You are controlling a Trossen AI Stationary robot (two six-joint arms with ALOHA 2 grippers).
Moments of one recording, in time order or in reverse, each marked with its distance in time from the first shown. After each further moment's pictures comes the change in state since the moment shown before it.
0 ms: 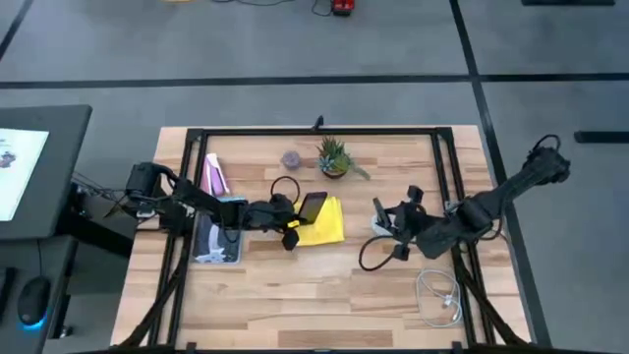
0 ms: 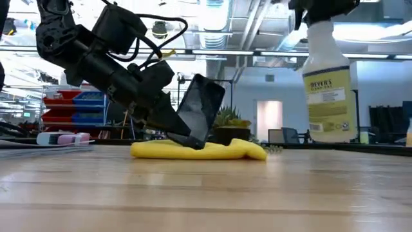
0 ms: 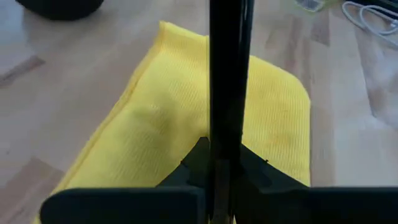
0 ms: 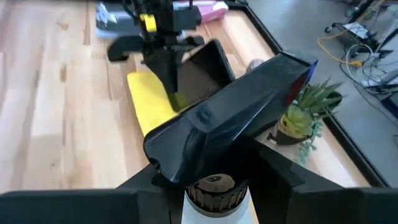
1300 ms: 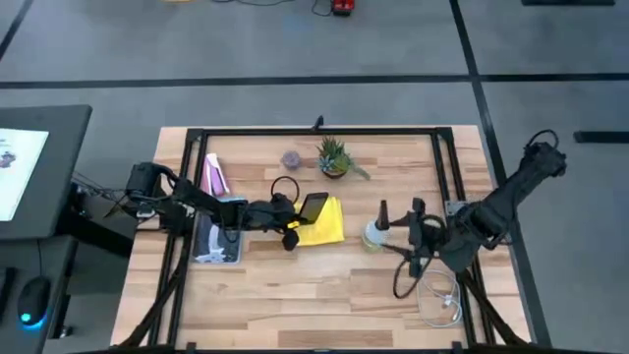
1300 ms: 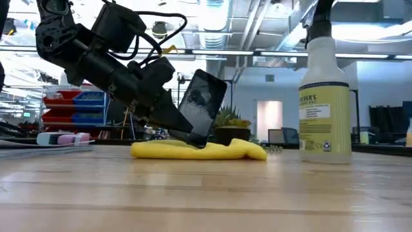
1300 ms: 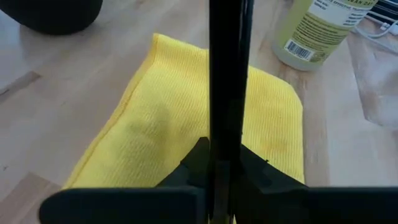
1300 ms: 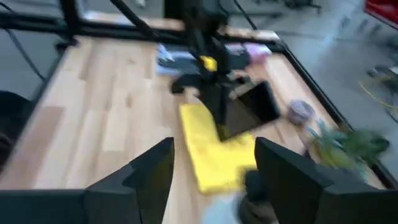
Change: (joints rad) left arm -0.002 0.000 0.000 0.024 0.000 0.012; right arm 0.196 -0.006 0.000 0.250 0.016 -0.090
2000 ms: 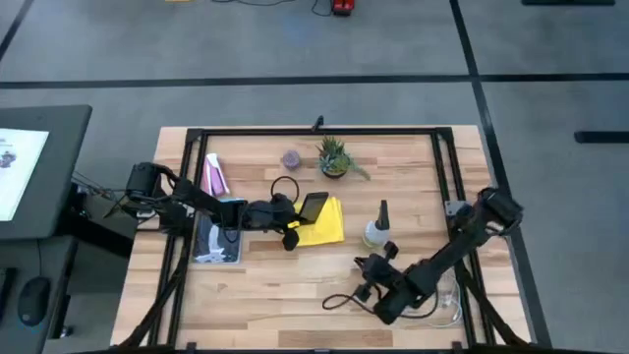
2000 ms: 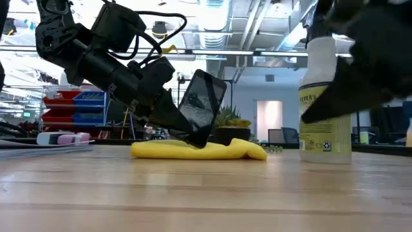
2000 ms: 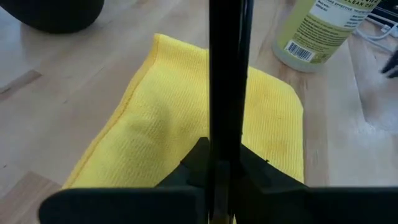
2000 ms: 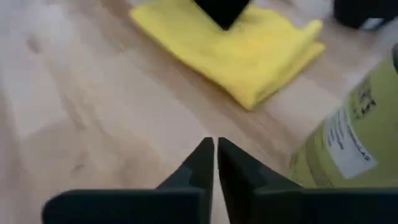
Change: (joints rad) left arm -0.001 0.000 0.000 0.001 -0.004 -0.006; right arm -0.012 0.767 -0.003 0.073 0.194 0.936
